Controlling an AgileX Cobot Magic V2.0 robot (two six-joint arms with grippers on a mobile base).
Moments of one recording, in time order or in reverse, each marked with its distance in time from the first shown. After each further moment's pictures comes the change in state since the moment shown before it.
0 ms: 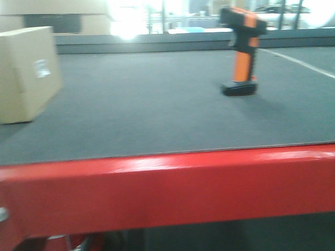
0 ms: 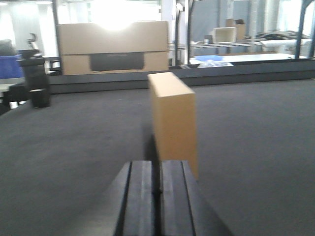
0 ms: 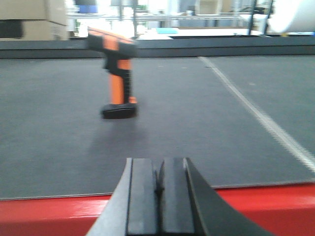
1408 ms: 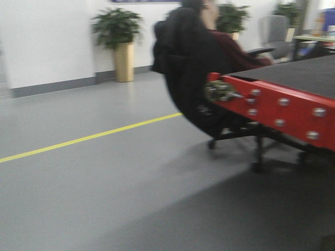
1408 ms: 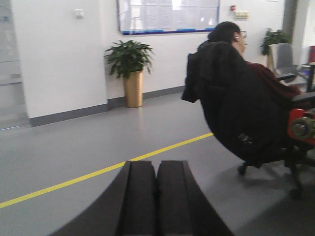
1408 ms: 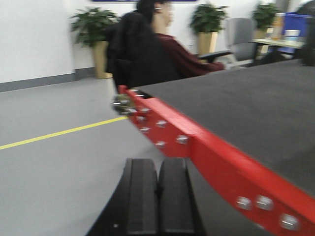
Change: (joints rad) left arm 0.000 0.000 0.000 0.000 0.000 0.000; right arm 0.000 0.000 0.000 0.000 0.000 0.000
